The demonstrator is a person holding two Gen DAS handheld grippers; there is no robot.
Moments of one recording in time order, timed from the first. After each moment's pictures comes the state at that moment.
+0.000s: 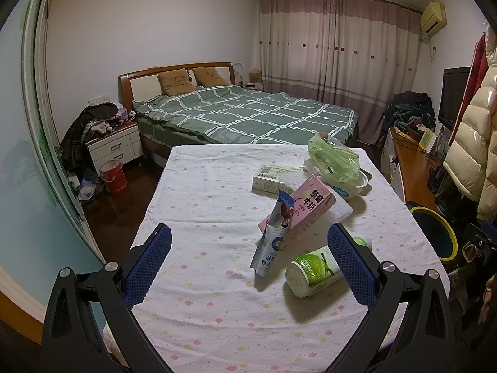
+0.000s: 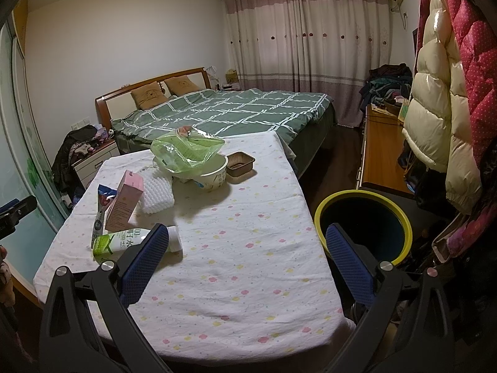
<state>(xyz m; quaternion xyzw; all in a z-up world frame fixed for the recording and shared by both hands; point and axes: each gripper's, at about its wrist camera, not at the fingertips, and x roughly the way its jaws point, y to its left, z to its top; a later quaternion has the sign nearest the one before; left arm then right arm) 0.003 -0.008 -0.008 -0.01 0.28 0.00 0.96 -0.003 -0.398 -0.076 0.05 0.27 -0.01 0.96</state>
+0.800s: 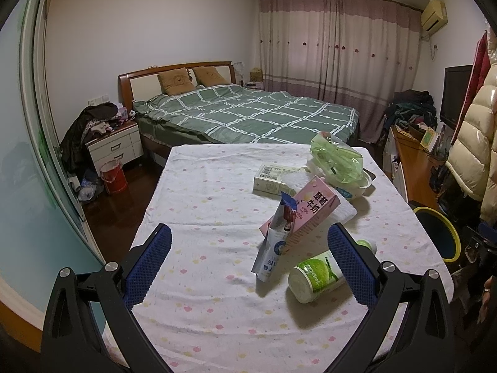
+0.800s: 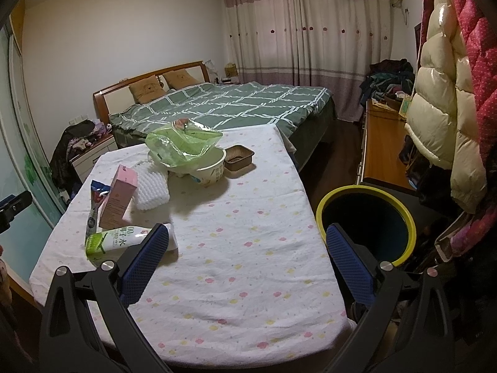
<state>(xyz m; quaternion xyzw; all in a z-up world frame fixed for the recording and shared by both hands) 0.010 -0.011 -0.012 -0.01 0.29 0.00 0.96 0.021 -0.399 -0.088 0.05 0.29 -0.01 0.95</state>
